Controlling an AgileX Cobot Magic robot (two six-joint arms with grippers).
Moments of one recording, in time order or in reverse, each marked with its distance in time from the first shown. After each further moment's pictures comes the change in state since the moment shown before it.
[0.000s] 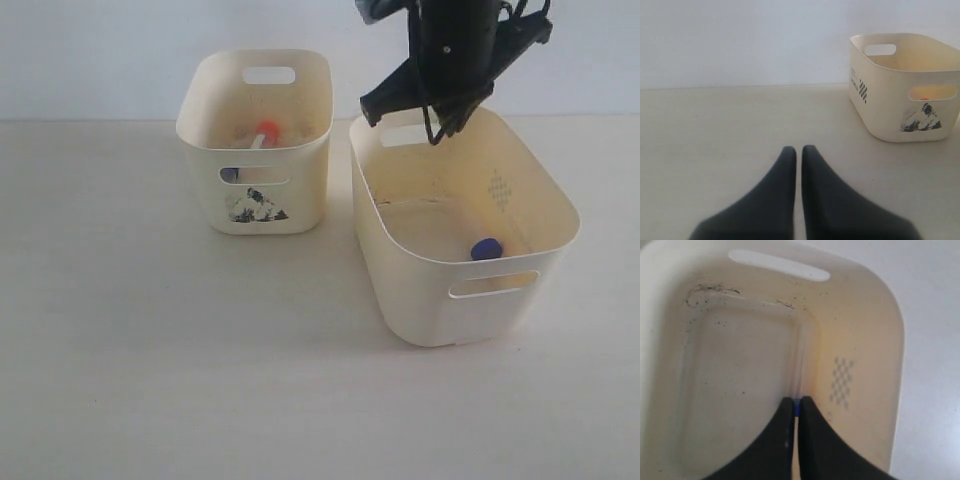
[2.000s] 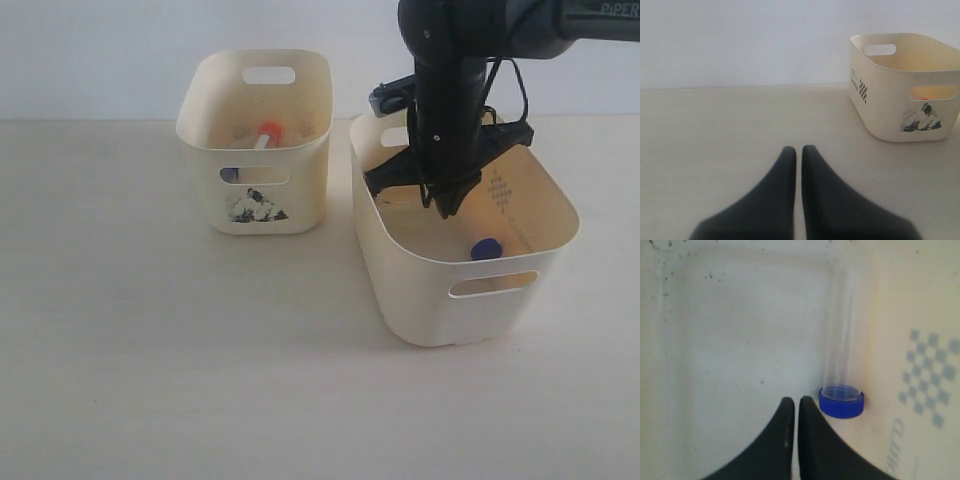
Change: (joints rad) left arm 0.000 0.000 0.000 0.000 0.000 0.000; right arm -0.068 0.143 0.082 0.142 -0.071 0.024
